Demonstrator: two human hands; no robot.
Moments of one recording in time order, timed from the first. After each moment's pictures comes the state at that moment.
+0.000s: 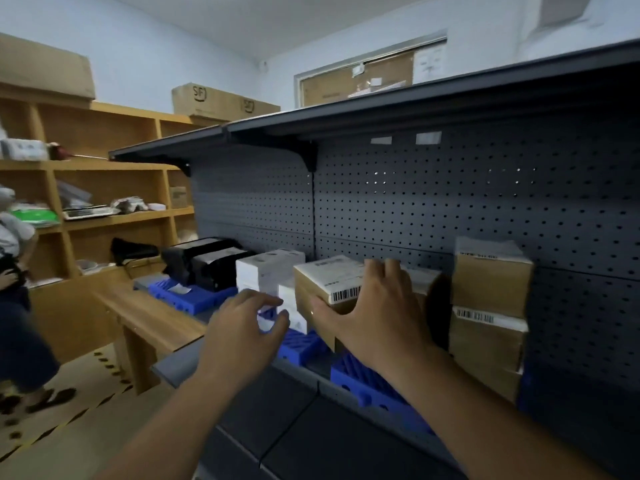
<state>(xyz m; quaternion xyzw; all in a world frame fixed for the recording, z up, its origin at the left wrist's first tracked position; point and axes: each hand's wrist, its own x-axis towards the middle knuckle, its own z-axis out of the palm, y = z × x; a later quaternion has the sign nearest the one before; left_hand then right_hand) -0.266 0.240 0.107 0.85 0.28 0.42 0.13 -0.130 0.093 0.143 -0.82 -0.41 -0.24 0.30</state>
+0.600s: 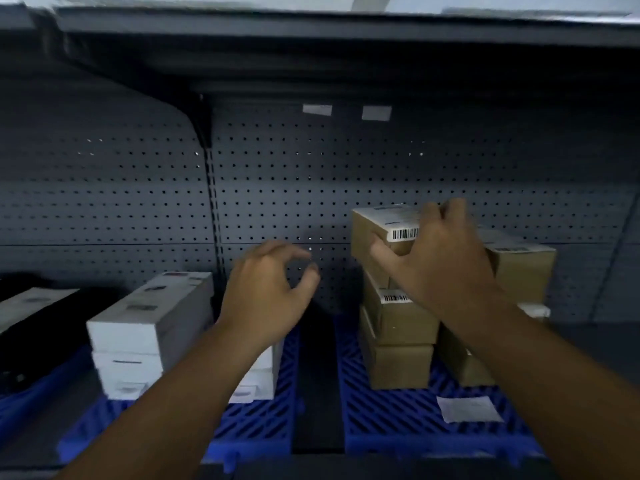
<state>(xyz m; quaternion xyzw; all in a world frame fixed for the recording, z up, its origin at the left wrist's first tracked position) -0.086 0.399 0.145 0.87 -0.07 0.39 0.29 -0.049 0.177 0.188 -0.89 -0.08 -0.41 0.15</state>
